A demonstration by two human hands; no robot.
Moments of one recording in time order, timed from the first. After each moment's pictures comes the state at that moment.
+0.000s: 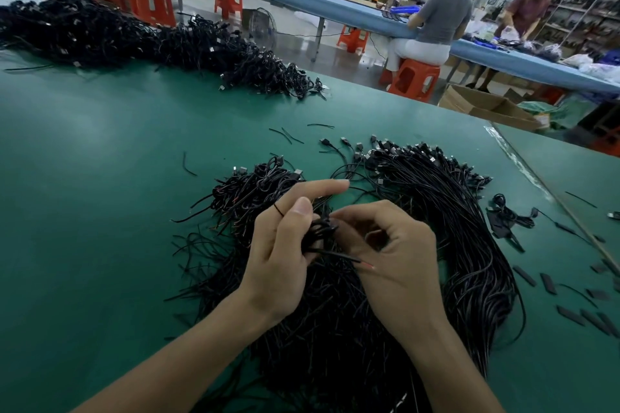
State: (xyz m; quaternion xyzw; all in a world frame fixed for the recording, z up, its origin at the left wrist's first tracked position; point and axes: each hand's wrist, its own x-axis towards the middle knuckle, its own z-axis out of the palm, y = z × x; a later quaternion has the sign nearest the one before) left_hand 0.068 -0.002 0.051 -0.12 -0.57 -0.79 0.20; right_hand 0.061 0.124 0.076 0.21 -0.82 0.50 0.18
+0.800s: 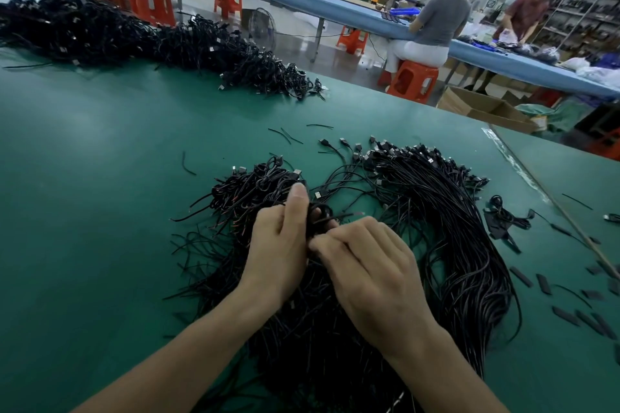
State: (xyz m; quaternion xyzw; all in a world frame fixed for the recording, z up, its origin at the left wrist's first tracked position) left_hand 0.055 -0.002 0.043 0.02 -0.61 -0.79 0.10; right_hand 0.058 0.125 0.054 0.41 -0.80 0.11 0.43
